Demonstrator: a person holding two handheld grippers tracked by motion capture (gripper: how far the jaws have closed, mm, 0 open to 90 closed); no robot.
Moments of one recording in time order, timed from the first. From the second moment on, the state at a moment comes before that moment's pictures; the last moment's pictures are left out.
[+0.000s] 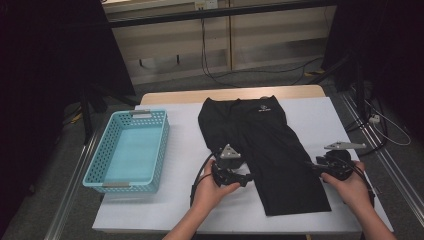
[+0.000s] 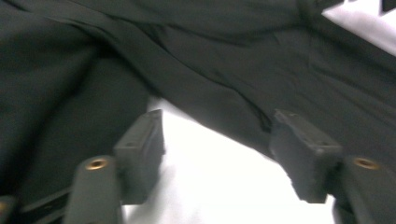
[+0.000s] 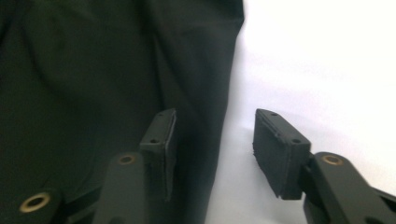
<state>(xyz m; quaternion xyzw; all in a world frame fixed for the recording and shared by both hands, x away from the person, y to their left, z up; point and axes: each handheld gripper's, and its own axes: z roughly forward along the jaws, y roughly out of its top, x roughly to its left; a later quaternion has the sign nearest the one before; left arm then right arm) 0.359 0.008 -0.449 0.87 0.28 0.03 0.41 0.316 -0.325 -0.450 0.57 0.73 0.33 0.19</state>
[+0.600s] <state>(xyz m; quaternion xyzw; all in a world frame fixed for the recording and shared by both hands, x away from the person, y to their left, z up) 0.348 -0.014 -0.454 0.88 0.26 -0.02 0.39 0.300 -0.328 -0.452 0.55 0.74 0.34 0.17</state>
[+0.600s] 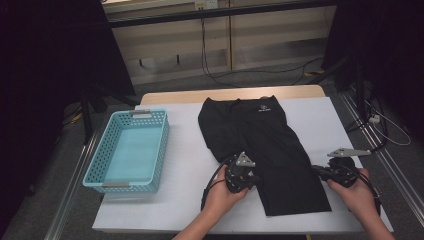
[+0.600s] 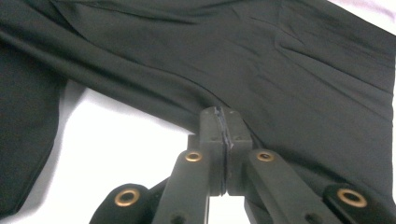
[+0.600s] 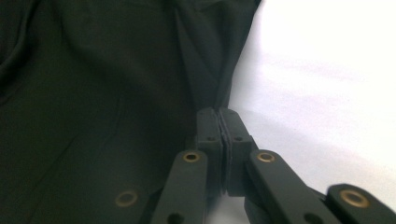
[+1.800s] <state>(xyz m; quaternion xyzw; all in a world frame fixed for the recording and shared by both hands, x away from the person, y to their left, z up) 0.359 0.032 -0.439 0.89 0.24 0.03 0.40 0.399 -0.308 -0.447 0.55 0.73 0.33 0.23</state>
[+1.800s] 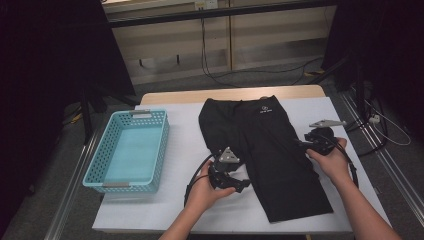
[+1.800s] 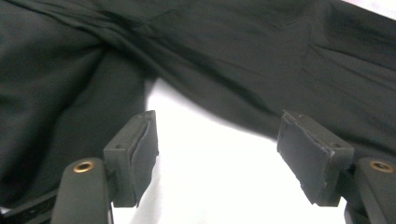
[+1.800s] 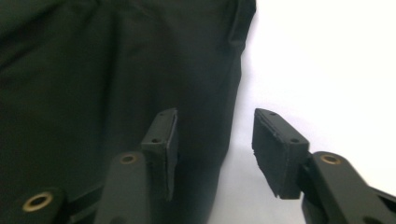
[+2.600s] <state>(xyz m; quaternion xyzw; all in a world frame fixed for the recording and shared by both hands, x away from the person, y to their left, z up) 0.366 0.083 -0.434 0.87 0.29 0.06 0.40 0.470 -0.306 -0.467 0.60 0.69 0.36 0.21</state>
